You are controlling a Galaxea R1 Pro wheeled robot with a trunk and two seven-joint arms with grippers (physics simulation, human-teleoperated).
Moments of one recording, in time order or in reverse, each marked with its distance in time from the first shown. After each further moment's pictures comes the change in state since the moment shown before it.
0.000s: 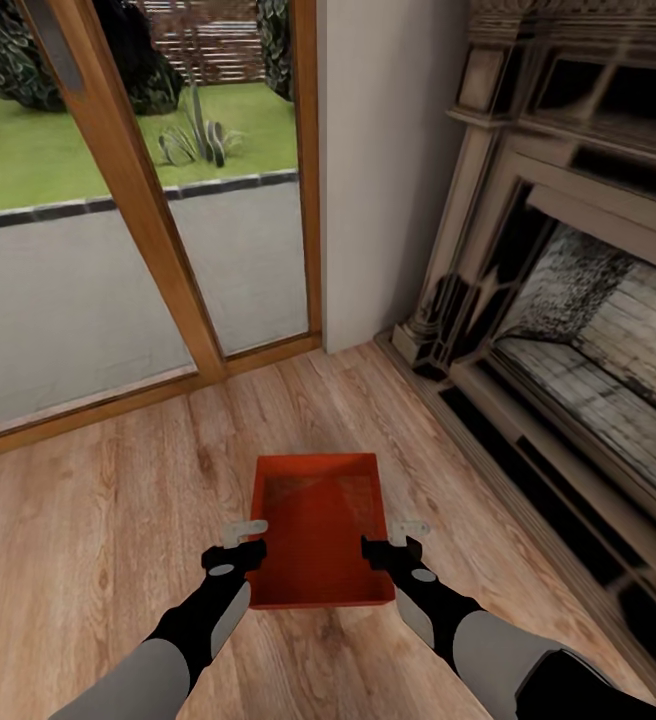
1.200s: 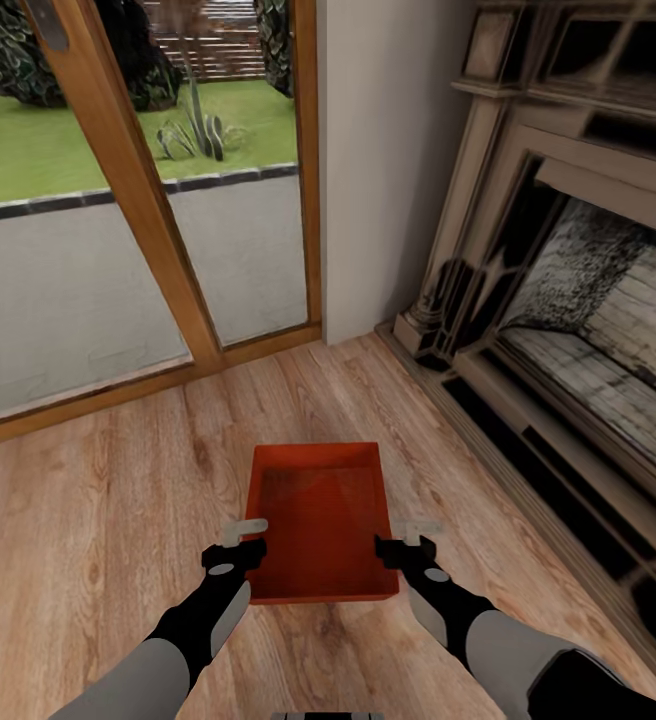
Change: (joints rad) left arm 0.000 0.001 0.000 -0.004 0.000 -0.004 0.000; right arm 0.000 -0.041 -0.003 0.000 0.001 -0.008 -0.010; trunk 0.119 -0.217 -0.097
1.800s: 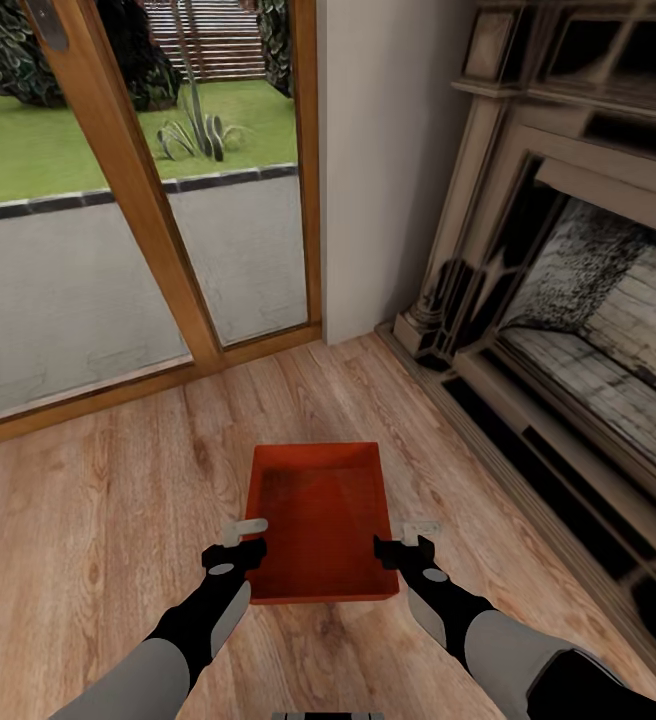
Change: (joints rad) left arm 0.000 0.000 0.000 -0.001 0.000 0.001 0.000; right arm 0.000 0.003 0.014 0.000 0.002 0.002 0.001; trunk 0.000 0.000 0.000
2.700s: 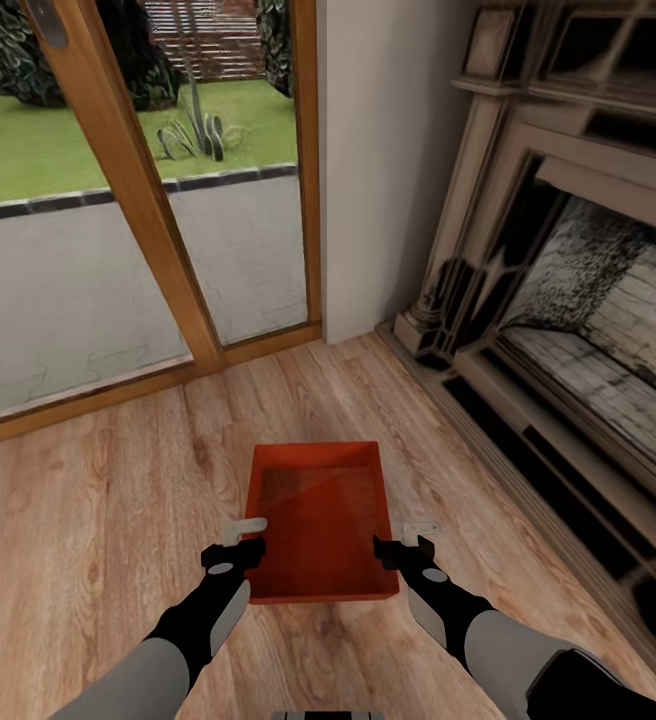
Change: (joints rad) left arm 0.000 0.001 0.005 -0.003 0.006 -0.001 0.001; right arm 0.000 0.000 0.001 0.000 0.000 0.003 0.000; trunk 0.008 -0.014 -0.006
